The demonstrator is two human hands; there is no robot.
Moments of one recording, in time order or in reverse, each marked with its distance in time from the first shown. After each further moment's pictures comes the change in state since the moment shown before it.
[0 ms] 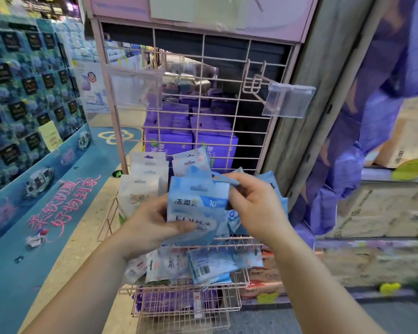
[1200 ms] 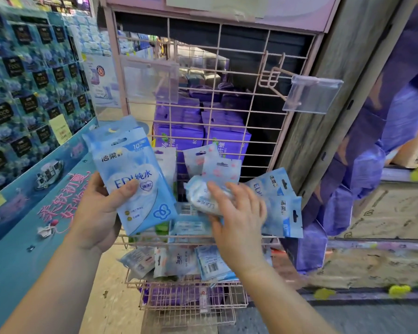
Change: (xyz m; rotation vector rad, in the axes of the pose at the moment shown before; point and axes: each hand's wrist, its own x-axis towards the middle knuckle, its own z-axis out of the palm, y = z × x) left_hand -0.016 -0.002 -0.063 -0.430 0.584 0.038; right_hand -0.022 0.047 0.056 -0.927 0.288 -0.165
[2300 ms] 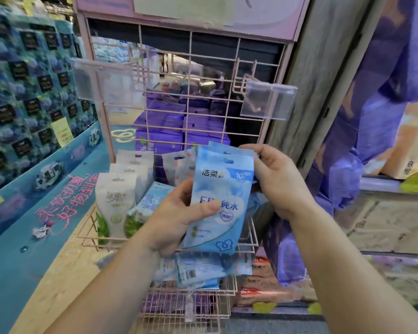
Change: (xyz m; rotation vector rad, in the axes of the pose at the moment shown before) left_hand -0.035 -0.045 0.143 0.003 -0.338 -0.272; right_hand 0.096 0.086 -0.078 1.088 -0.268 0.290
